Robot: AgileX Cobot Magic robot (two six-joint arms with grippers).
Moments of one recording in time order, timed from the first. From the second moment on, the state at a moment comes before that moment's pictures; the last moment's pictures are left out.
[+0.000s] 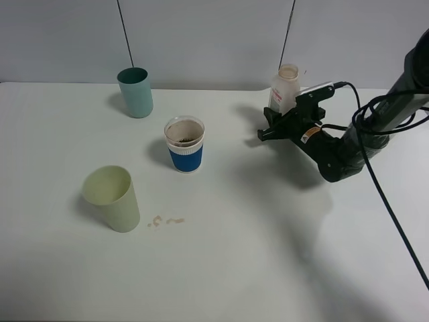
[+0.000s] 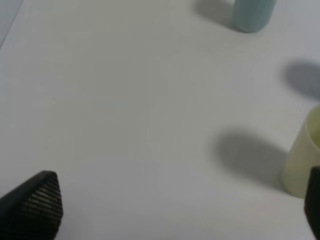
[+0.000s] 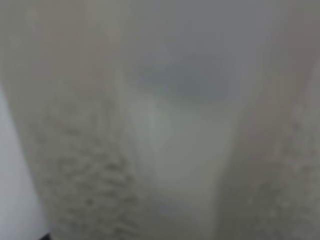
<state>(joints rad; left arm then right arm) 0.00 -0.01 -0.51 0.02 1.06 -0.03 0.20 2.42 -0.98 -0.14 -1.23 -0.11</state>
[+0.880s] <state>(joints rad) 0.00 -0.01 -0.51 0.02 1.06 -0.03 0.21 2.42 -0.98 -0.10 -1.24 -0.10</state>
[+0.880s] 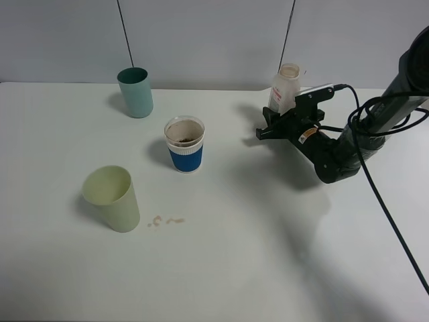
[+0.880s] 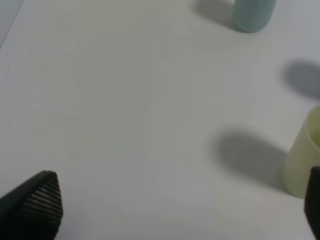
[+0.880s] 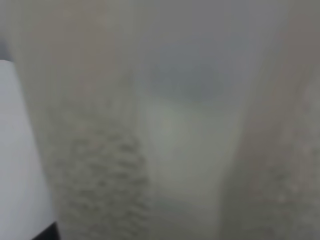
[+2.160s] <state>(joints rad) 0.00 -0.01 -0.51 0.02 1.06 -0.03 0.28 2.36 -0.98 0.04 -1.20 -0.22</state>
